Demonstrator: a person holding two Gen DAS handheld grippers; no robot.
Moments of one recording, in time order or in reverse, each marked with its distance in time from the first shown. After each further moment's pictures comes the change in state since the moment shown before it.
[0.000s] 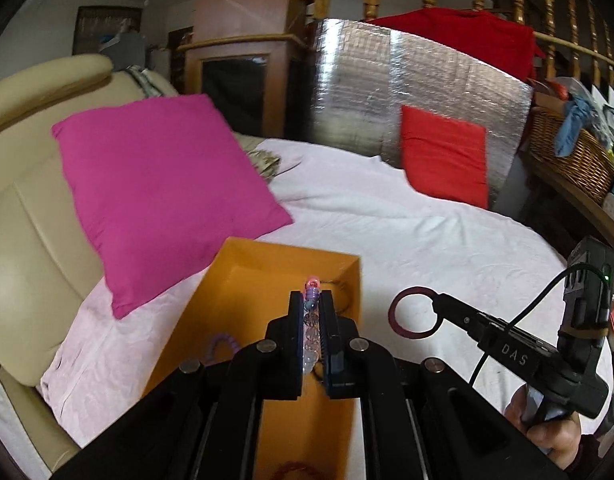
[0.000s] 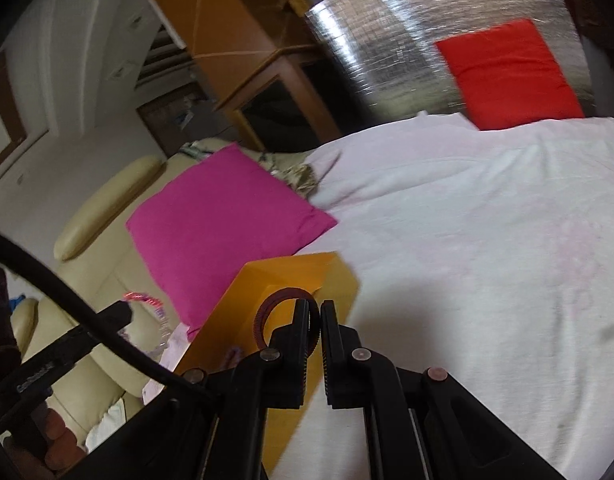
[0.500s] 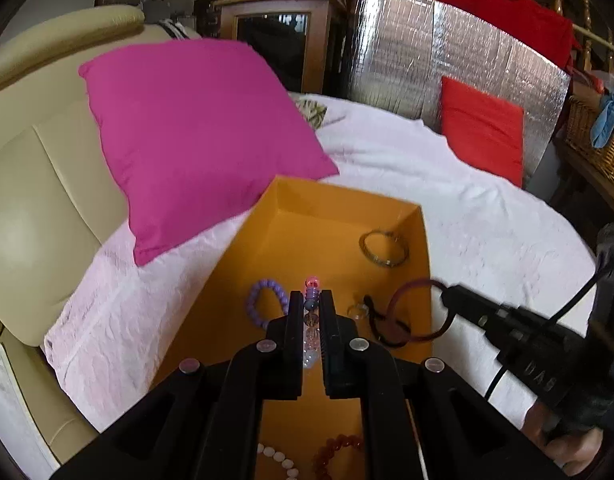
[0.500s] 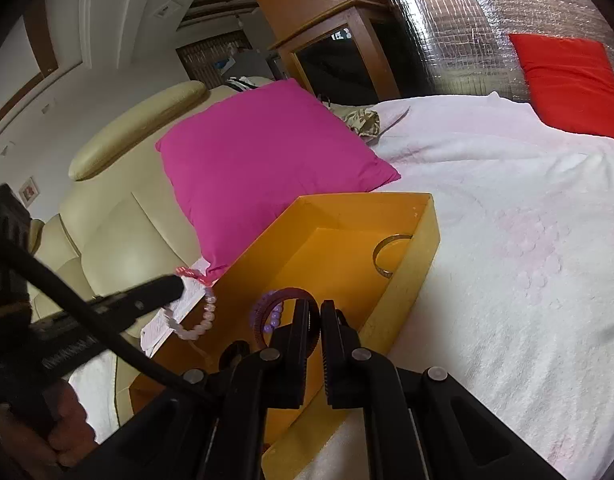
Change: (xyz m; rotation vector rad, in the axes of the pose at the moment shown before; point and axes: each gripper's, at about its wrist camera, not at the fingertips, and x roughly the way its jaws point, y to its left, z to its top) left arm 0.030 0.039 -0.042 -0.058 0.123 0.079; right arm 0.045 0.050 -0.038 -0.161 0.123 0.044
